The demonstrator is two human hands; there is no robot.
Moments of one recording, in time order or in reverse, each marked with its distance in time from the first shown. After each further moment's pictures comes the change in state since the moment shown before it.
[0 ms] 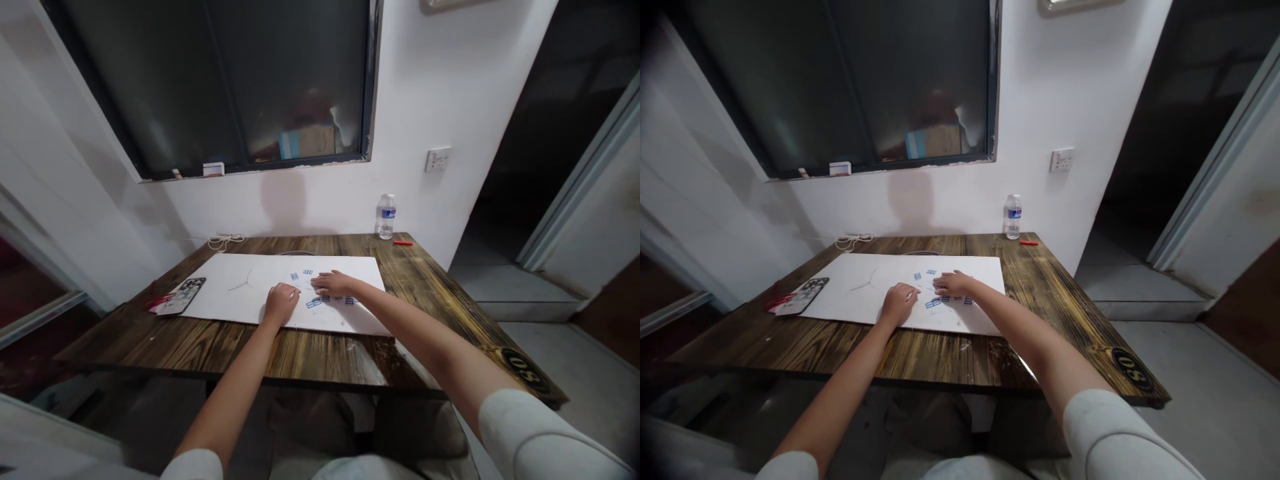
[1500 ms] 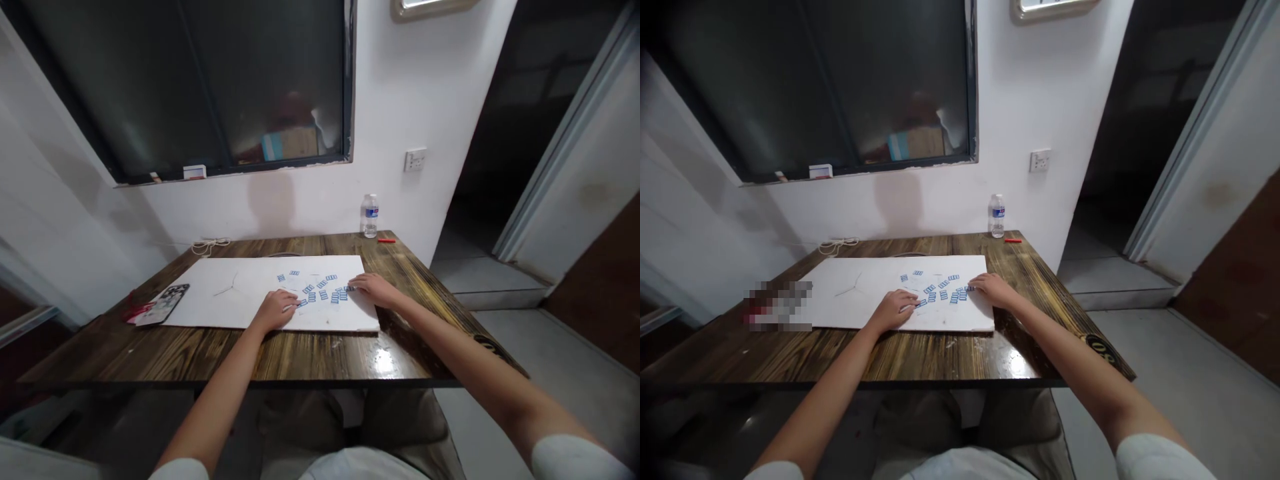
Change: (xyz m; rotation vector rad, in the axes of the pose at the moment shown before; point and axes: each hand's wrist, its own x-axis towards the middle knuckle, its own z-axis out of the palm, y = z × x) left_hand -0.002 0.004 0.001 -0.095 -0.212 0.319; right_hand -0.152 0.037 0.009 -0.045 0.375 0.191
